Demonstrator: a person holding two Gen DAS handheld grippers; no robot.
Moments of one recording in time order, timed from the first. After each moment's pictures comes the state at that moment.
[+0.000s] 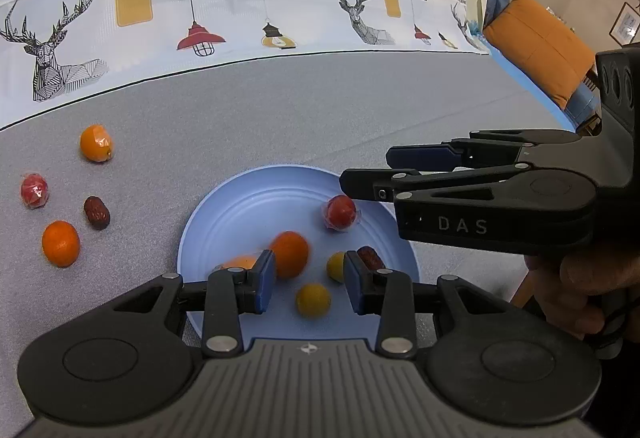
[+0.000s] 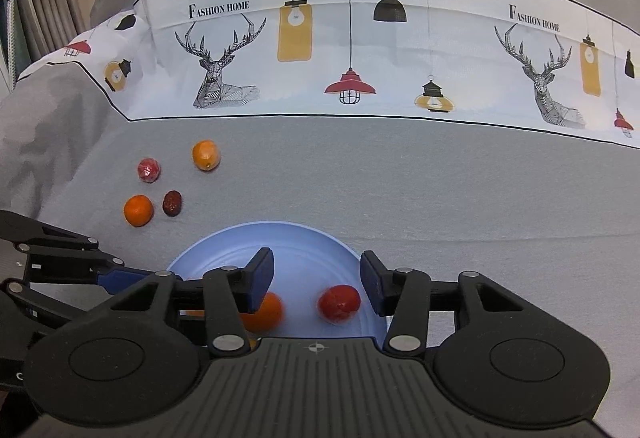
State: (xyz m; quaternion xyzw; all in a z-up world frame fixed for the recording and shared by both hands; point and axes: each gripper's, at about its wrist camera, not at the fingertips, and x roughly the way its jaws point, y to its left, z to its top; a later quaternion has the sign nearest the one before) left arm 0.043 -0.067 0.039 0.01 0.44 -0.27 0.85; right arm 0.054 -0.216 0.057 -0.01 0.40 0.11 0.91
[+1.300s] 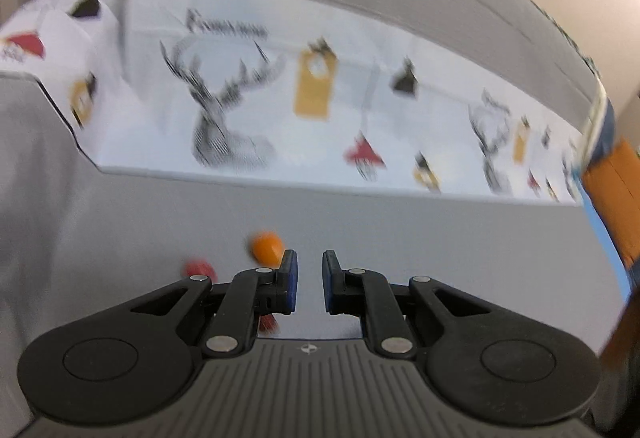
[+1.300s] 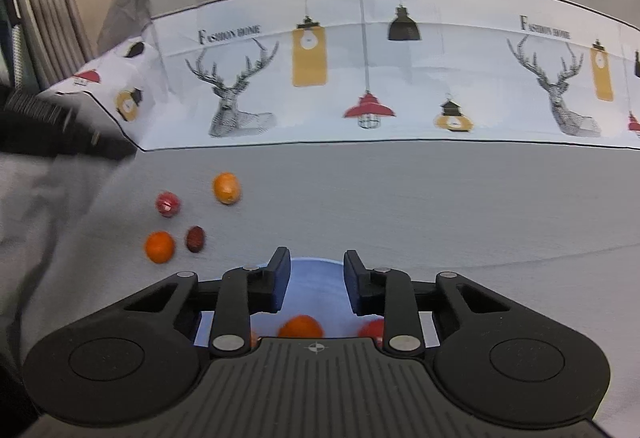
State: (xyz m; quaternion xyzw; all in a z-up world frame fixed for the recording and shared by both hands) left arm 0.134 0.056 0.132 -0.11 0.40 -0.08 0.91; right arm 0.066 -0.194 0.064 0.03 0.36 0.13 0.92
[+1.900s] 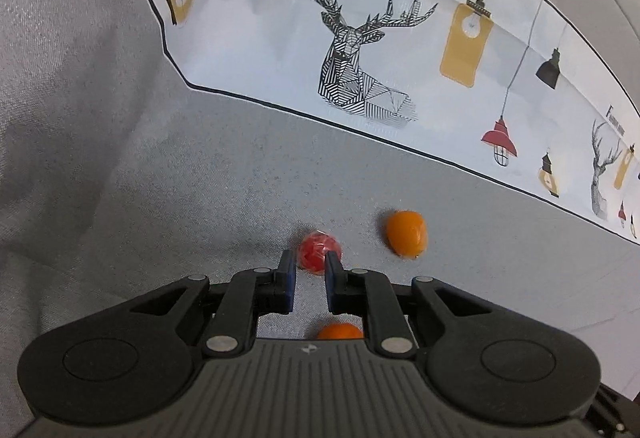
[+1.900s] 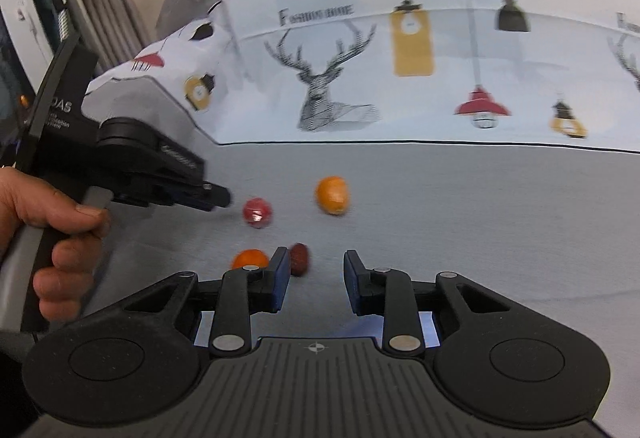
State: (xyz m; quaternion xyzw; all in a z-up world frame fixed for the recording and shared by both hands) left arm 0.186 0.108 0.049 -0.15 0.49 0.04 0.86; right arm 0.113 -0.098 0.042 0.04 0.39 0.21 0.90
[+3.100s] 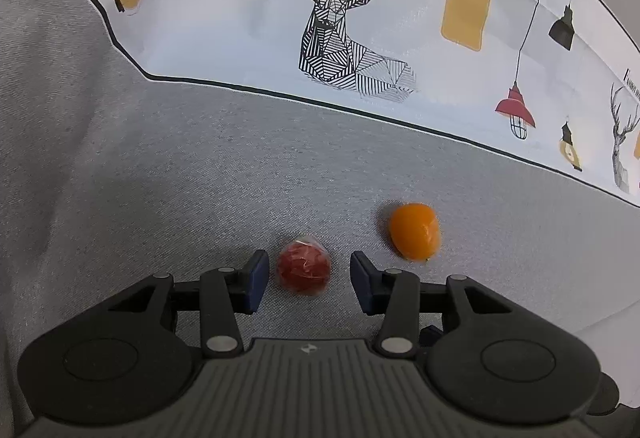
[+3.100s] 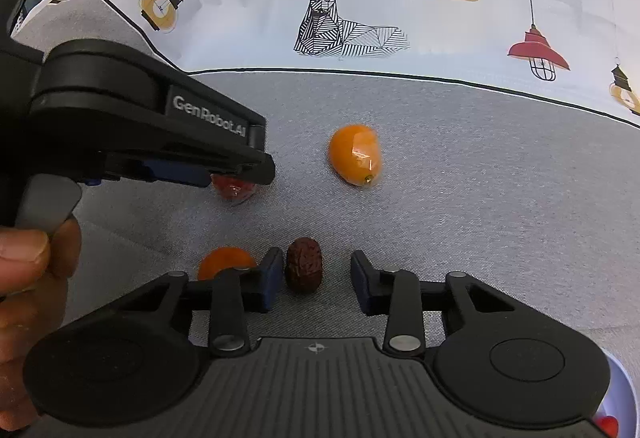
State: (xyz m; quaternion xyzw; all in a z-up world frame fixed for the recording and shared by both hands) left arm 0.220 0.085 0.014 -0.11 0.52 0.03 0.85; right arm 0.174 -0.038 -0.018 0.00 0.48 0.18 0.86
